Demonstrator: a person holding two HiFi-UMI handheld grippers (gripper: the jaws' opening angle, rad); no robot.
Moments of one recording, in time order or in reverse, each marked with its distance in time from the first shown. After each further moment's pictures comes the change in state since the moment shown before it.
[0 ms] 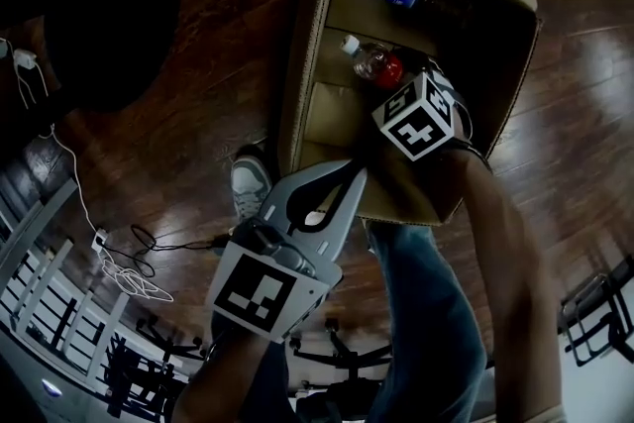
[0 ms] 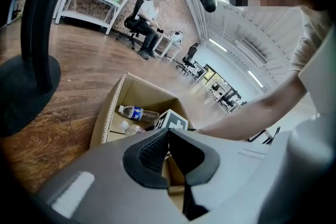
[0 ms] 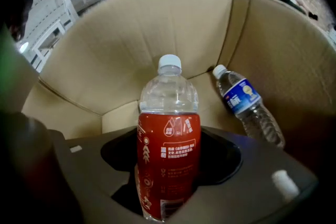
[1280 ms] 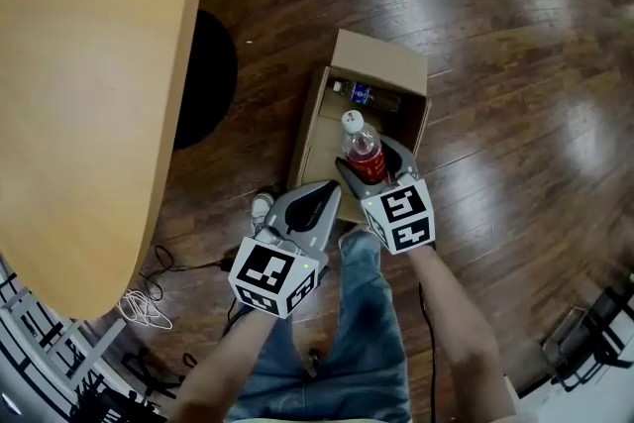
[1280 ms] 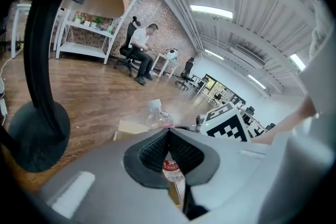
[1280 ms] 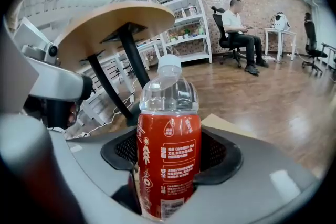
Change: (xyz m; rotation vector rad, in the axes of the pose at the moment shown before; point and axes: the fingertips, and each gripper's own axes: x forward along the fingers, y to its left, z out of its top) left arm -0.140 -0.129 0.170 0.093 -0.186 0.068; right arm -0.362 0.041 0.152 0.314 -0.503 -0.077
